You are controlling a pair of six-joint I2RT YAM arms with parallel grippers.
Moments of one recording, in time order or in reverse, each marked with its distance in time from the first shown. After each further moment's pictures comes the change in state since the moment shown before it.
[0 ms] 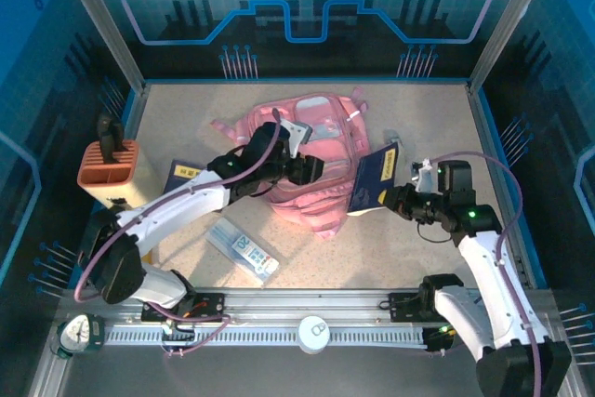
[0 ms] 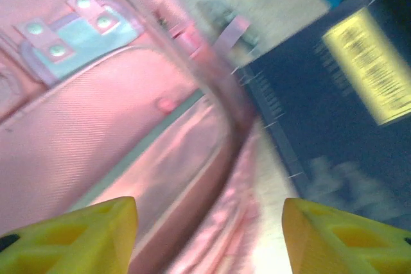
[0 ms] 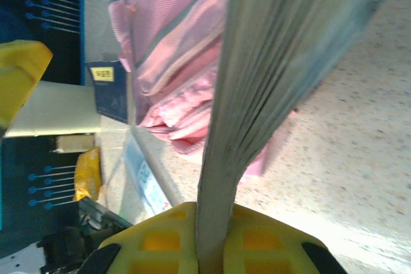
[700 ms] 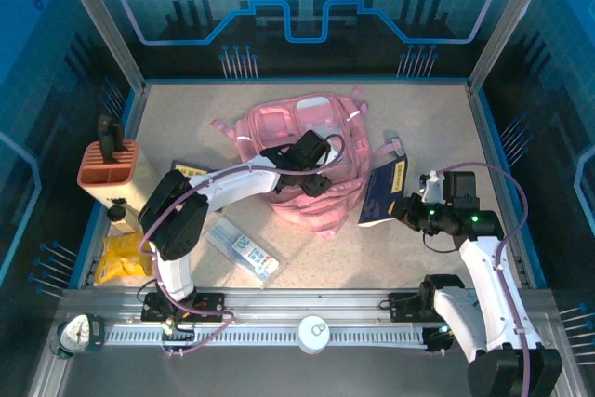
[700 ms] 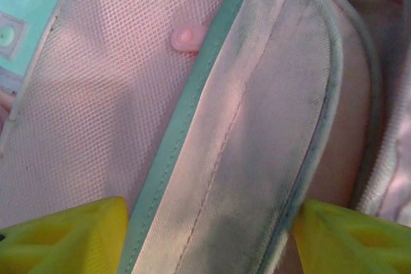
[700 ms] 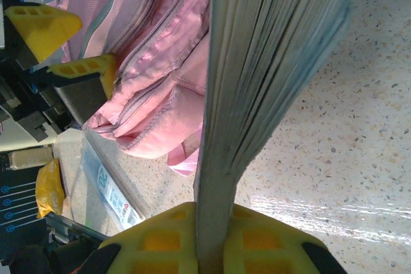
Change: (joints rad) left arm -0.059 0.386 0.213 -0.145 -0.209 0.480; right arm -0.075 -0.018 -0.047 -0.098 0.054 -0.058
